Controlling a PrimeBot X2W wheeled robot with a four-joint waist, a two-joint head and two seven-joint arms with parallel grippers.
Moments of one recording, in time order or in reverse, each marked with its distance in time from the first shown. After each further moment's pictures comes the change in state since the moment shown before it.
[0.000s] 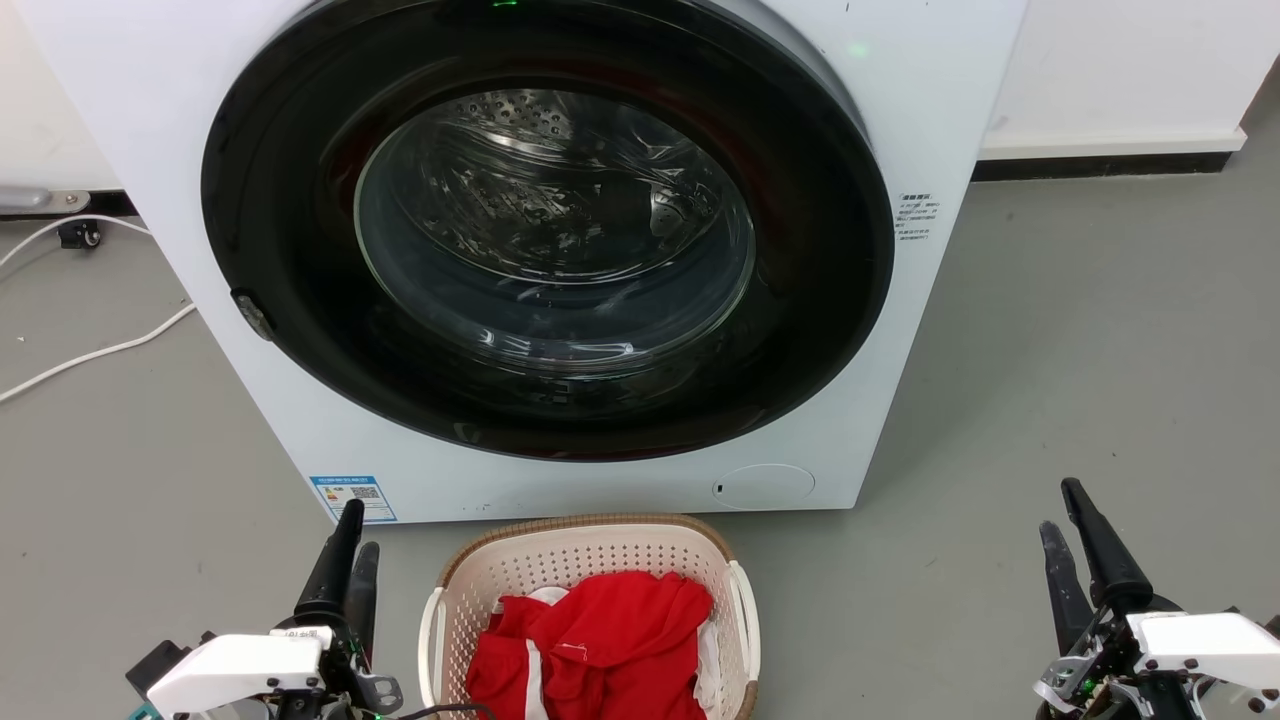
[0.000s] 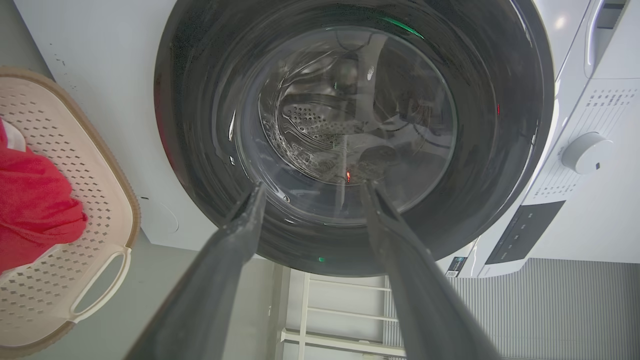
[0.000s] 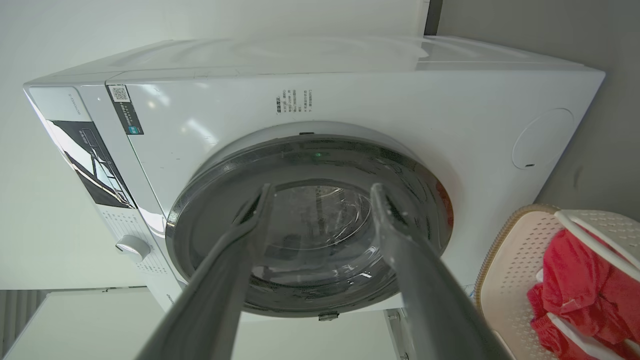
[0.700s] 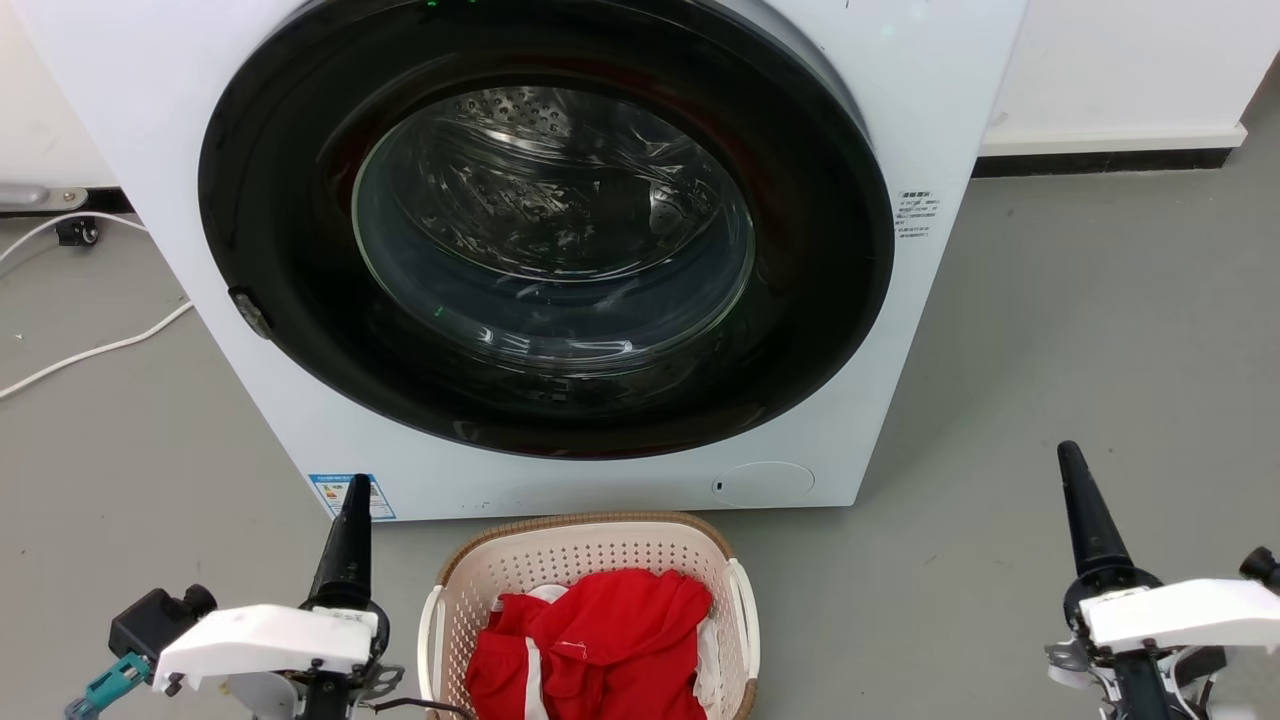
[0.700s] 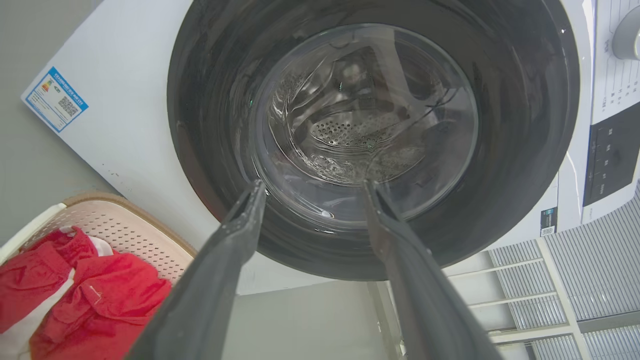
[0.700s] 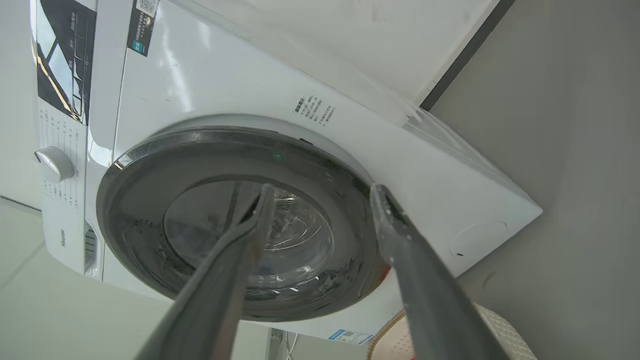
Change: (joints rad) left arm -0.003 0.000 -0.021 -0.071 0.435 0.021 -0.097; right arm 0.000 0.000 0.016 -0.104 -0.477 0.000 -0.098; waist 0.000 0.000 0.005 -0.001
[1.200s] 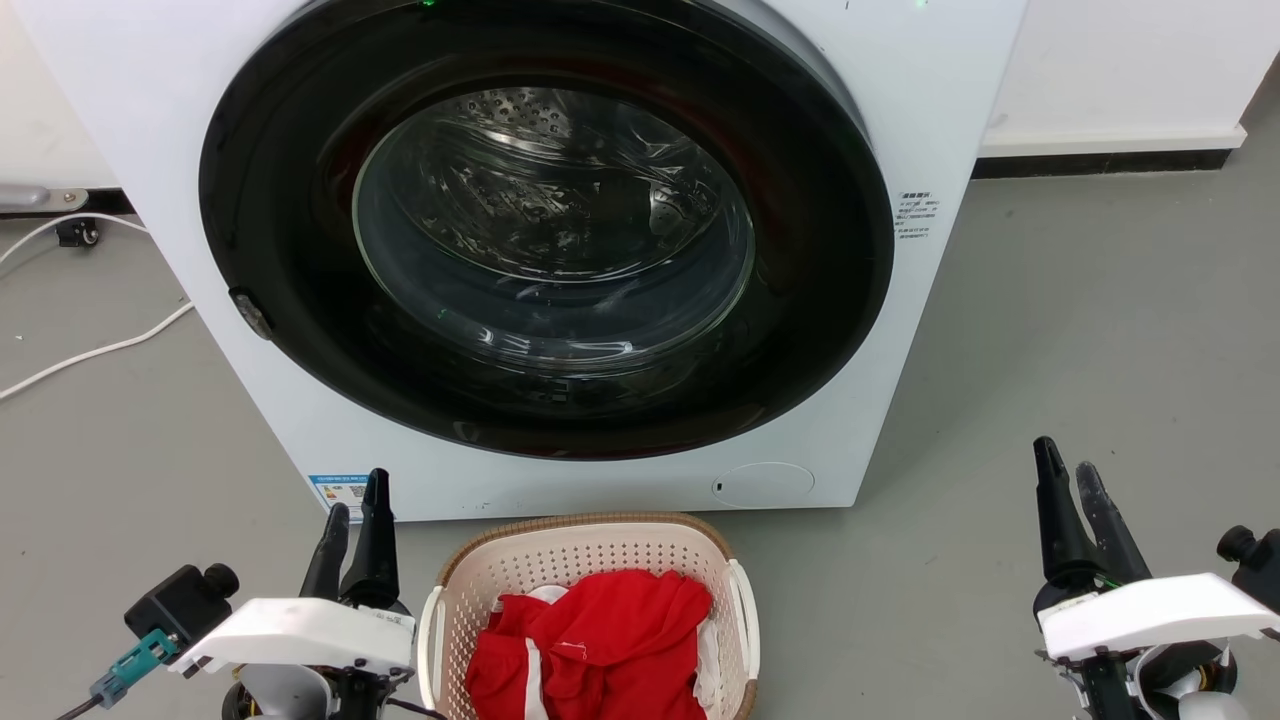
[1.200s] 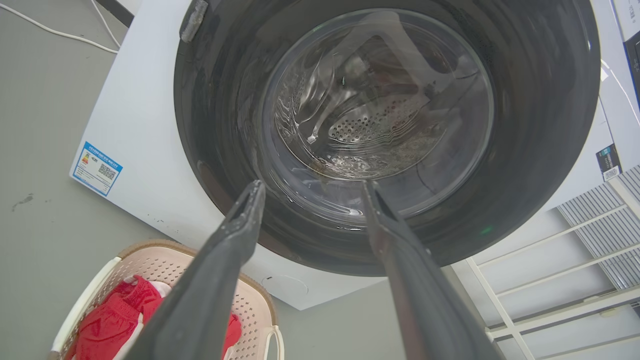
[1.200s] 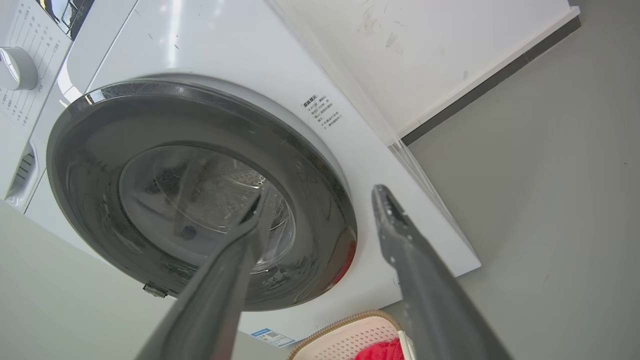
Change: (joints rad) left arm 0.000 0.001 -0.038 -0.019 0.292 0.028 -0.061; right arm 0.006 0.000 0.039 -0.037 -0.355 0.000 -0.060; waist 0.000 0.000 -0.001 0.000
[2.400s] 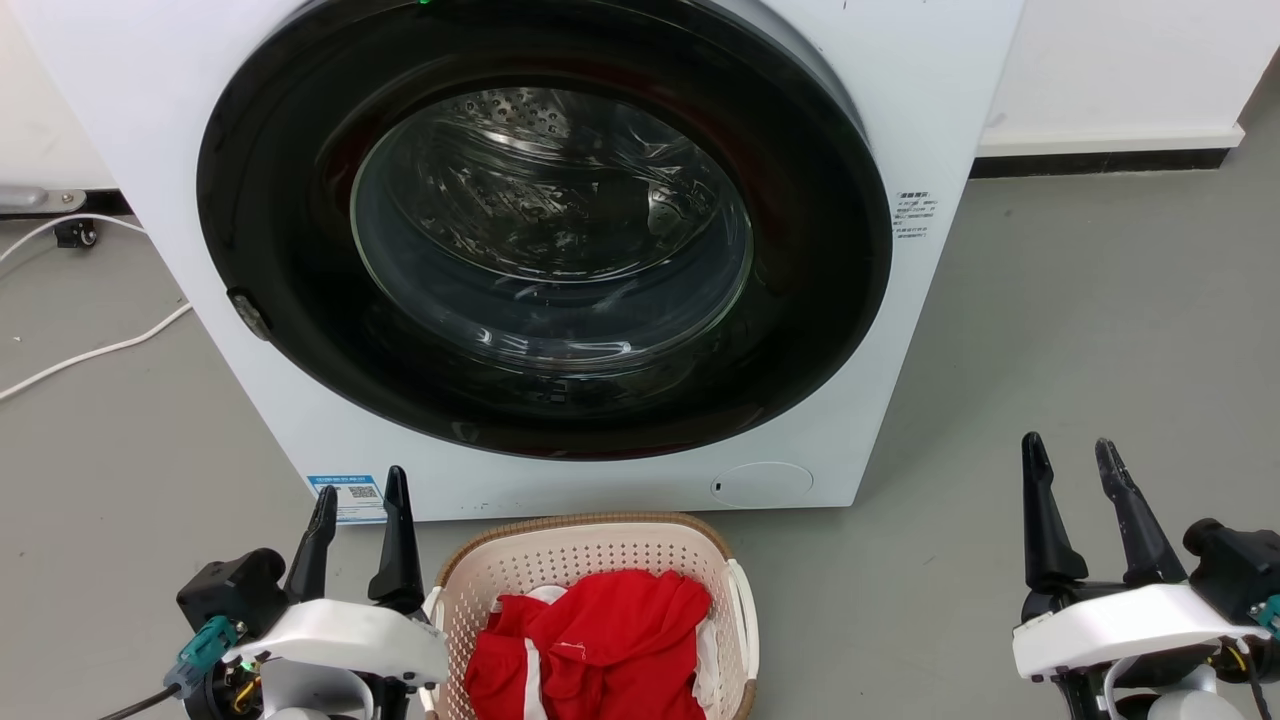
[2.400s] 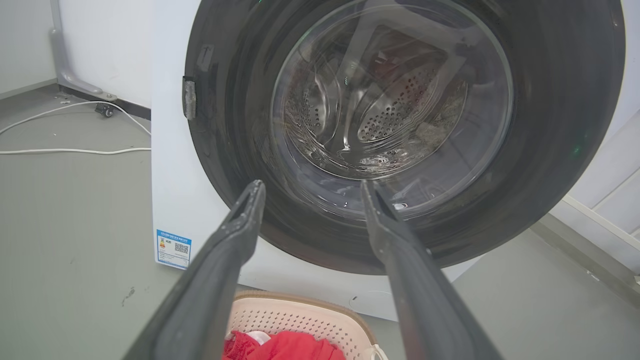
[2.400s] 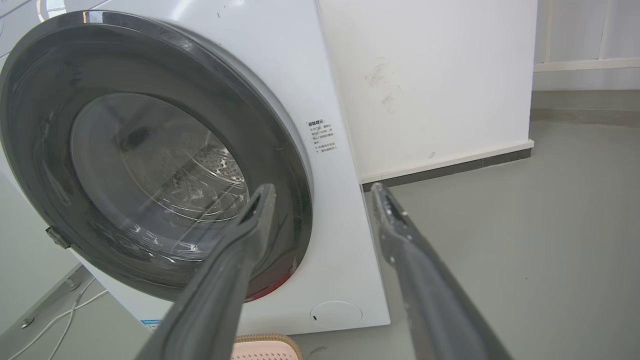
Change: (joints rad) left arm 0.000 0.002 -0.033 0.005 0.442 0.035 -0.106; right arm 0.019 -0.001 0.014 -0.046 -0.452 0.000 -0.109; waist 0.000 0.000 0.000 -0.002
